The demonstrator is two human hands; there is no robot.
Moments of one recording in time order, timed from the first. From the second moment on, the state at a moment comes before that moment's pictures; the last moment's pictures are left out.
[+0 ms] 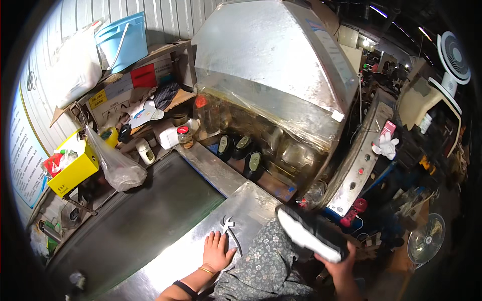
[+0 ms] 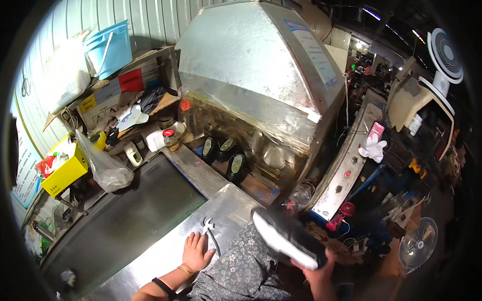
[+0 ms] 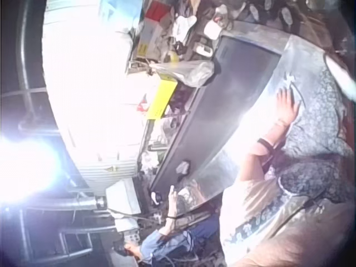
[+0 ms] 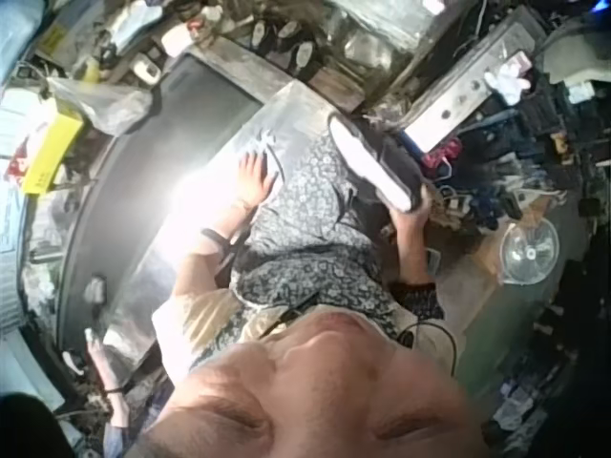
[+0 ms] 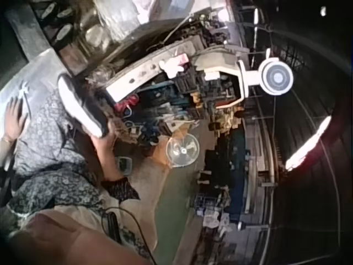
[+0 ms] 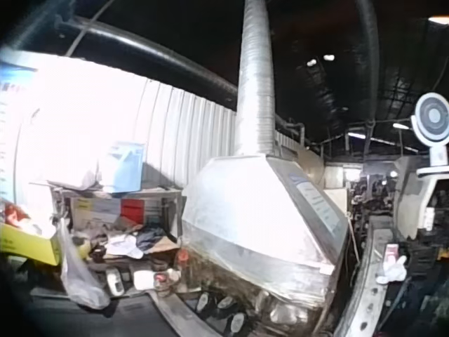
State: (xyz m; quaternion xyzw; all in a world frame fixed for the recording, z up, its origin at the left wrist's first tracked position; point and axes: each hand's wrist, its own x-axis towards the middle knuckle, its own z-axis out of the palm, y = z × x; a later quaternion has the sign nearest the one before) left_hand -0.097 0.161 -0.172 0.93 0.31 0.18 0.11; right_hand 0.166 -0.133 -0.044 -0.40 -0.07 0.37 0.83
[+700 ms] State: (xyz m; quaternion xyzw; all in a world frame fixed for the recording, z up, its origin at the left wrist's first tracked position) left_hand -0.104 0.160 -0.181 0.90 0.36 0.19 0.16; right_hand 0.290 0.163 -0.194 -0.66 -0.49 0.29 0.49
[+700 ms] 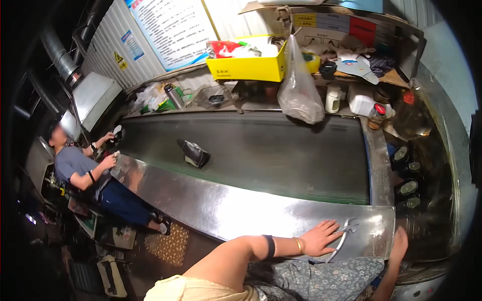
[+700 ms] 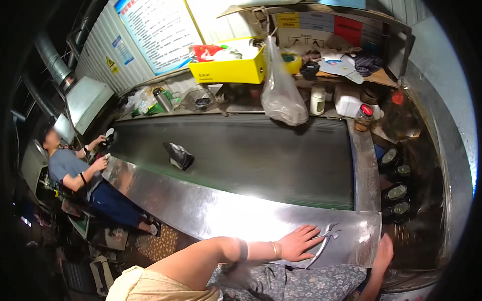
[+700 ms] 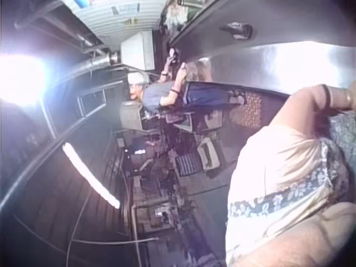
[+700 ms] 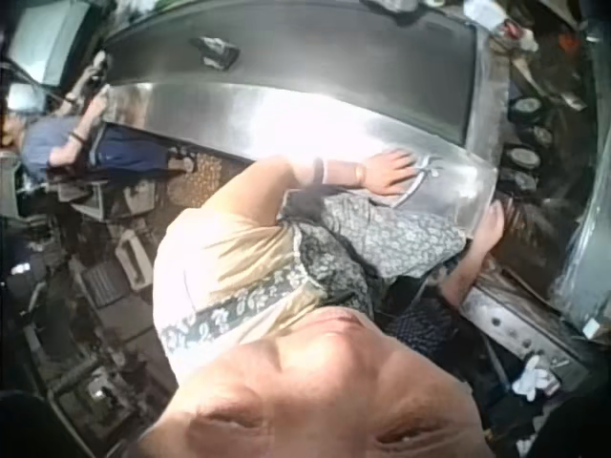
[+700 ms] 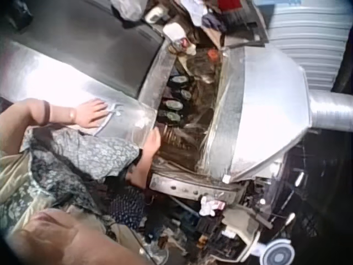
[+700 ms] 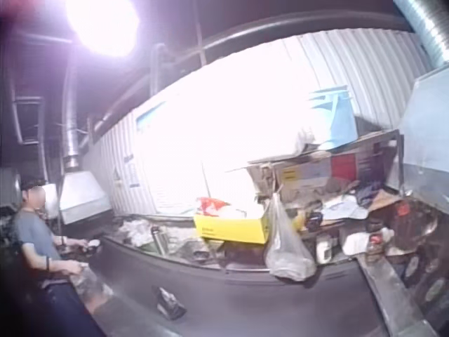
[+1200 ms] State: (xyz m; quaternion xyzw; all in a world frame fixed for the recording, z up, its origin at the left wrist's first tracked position) left_hand -0.117 0.163 -0.183 0.84 0.36 0.29 0.29; right_hand 0.052 -0.015 -0.085 -0.62 -0.71 0.02 0.32
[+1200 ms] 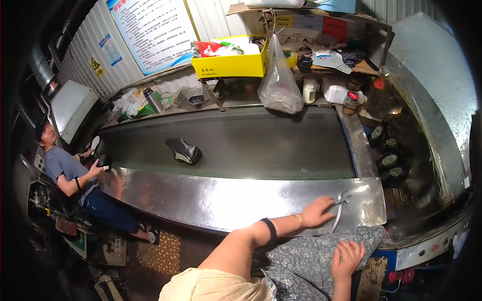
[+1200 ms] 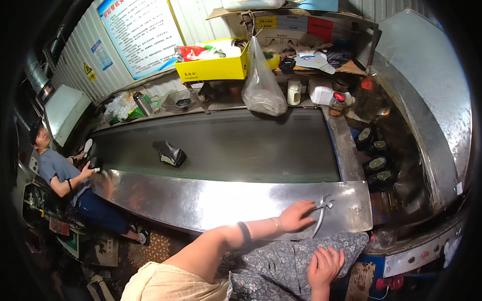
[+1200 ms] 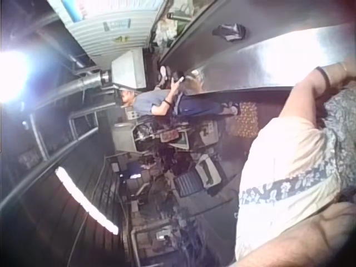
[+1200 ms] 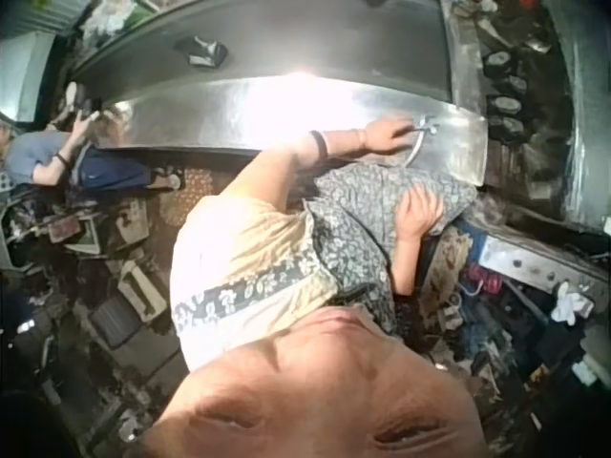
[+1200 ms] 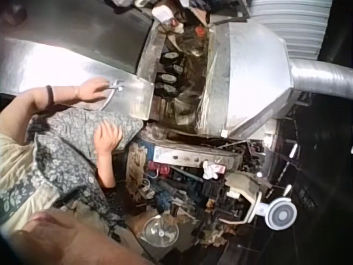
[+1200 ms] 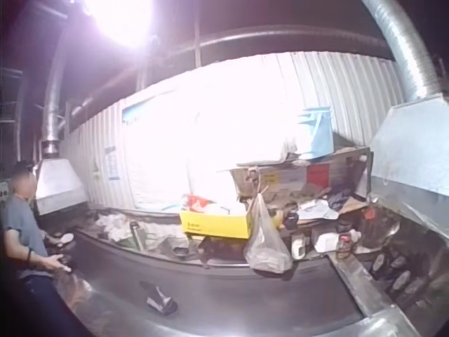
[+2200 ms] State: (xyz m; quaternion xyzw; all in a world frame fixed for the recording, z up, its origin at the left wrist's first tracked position) left_hand -0.433 0.378 -0.156 0.62 0.75 -0.21 0.12; right_hand 0.016 0.013 -0.084 -0.62 -0.74 -0.09 0.24
